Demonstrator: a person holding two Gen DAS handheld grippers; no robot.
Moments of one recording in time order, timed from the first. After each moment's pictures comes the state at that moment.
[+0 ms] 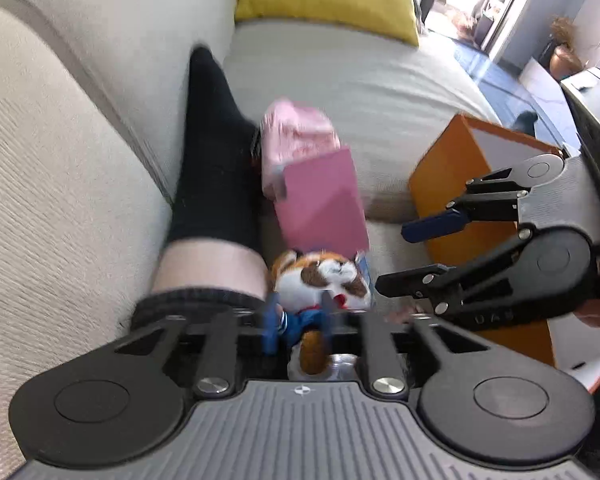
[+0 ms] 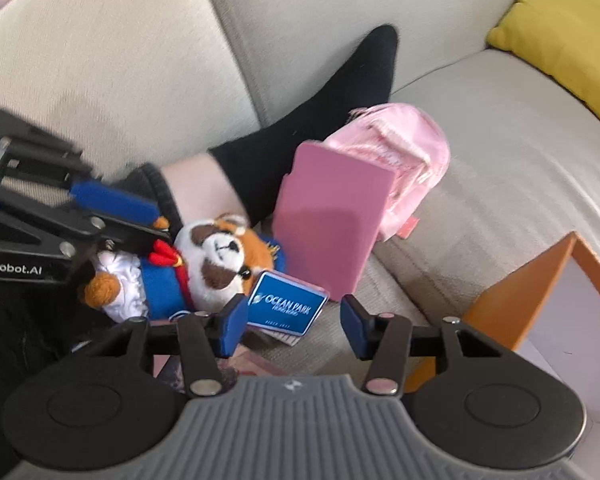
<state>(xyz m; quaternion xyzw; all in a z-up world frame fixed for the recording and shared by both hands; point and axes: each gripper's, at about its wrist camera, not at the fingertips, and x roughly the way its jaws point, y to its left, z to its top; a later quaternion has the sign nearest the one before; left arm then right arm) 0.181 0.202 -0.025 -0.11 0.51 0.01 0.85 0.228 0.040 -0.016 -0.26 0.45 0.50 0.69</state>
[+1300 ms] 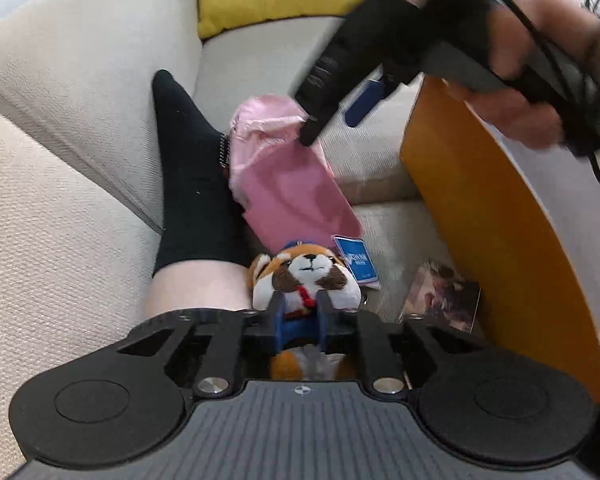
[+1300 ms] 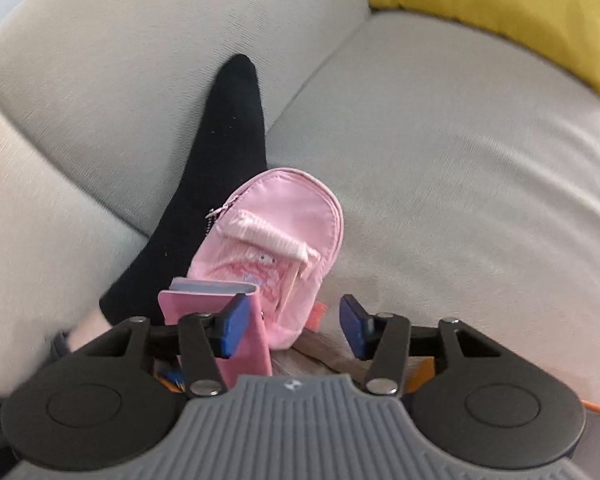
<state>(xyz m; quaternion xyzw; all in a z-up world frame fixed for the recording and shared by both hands) 0.179 0.149 -0.035 0.02 0.50 0.02 0.86 0.338 0.083 -0.010 -0.14 0.53 0.37 0.75</state>
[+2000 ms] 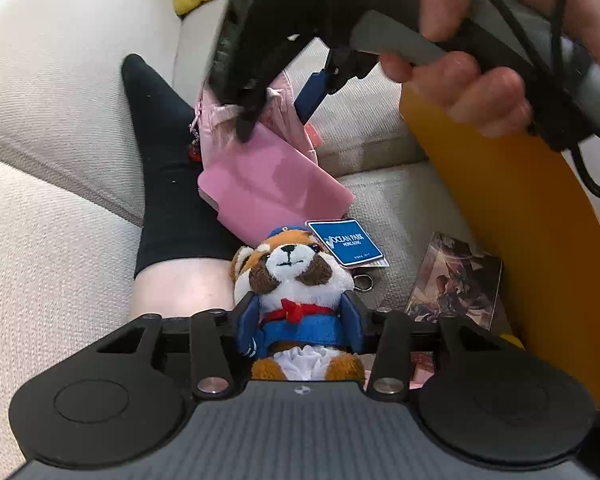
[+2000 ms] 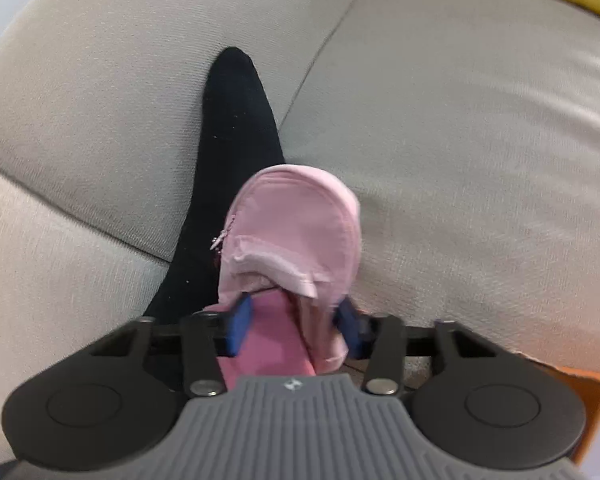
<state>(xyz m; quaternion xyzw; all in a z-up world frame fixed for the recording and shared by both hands) 0.203 0.131 -0.054 0.06 0.55 0.03 0.83 0.338 0.086 -0.034 -0.05 0.56 0.37 0.74</state>
